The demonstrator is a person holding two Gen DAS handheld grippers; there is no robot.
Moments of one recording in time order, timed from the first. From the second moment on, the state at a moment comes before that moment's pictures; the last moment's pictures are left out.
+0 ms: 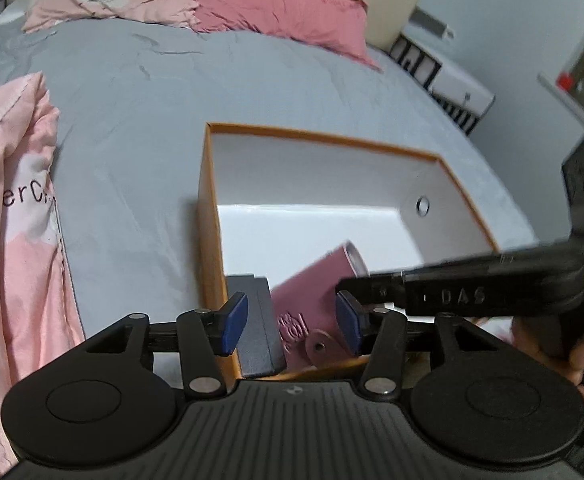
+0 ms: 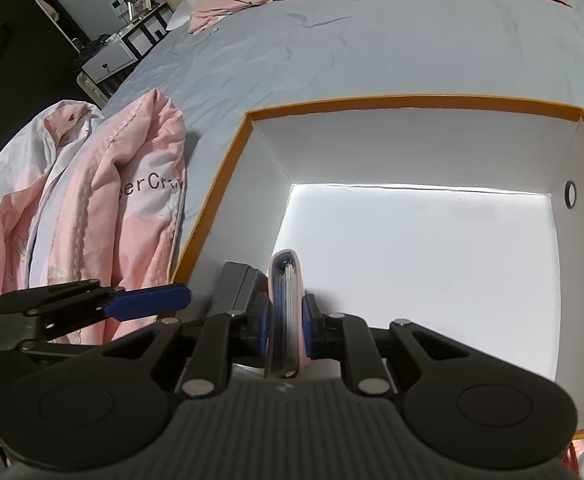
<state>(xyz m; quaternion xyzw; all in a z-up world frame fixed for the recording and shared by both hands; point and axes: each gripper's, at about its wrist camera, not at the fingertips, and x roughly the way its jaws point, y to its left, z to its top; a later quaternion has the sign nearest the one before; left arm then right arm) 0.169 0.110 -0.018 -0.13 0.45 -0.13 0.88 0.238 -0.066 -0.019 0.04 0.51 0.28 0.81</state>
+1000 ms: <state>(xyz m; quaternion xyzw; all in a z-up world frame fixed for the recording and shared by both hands) 0.175 0.150 -0.030 -0.23 0.43 -0.07 0.87 0.244 -0.039 -0.029 0.12 0.57 0.26 0.77</state>
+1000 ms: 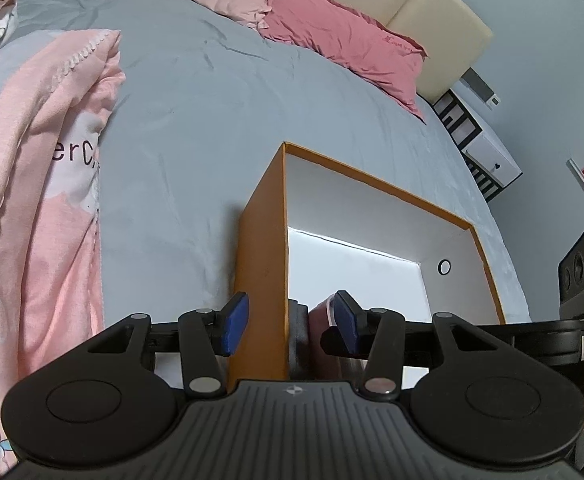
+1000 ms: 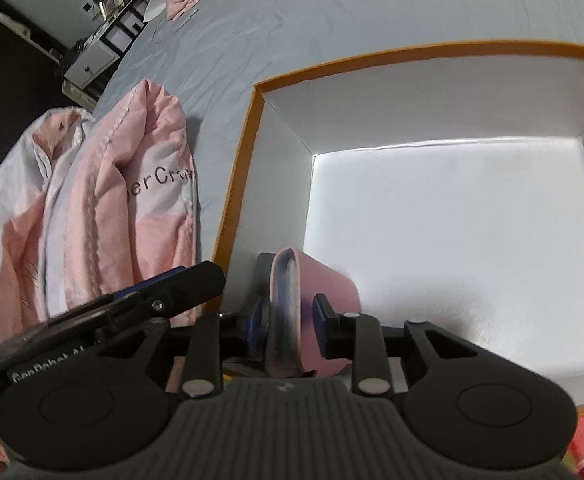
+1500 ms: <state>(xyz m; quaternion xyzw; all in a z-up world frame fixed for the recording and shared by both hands) 0.171 0.145 -0.028 -0.22 0.43 -0.07 0.87 0.237 -0.051 -0.036 0.15 0.59 0.27 0.75</state>
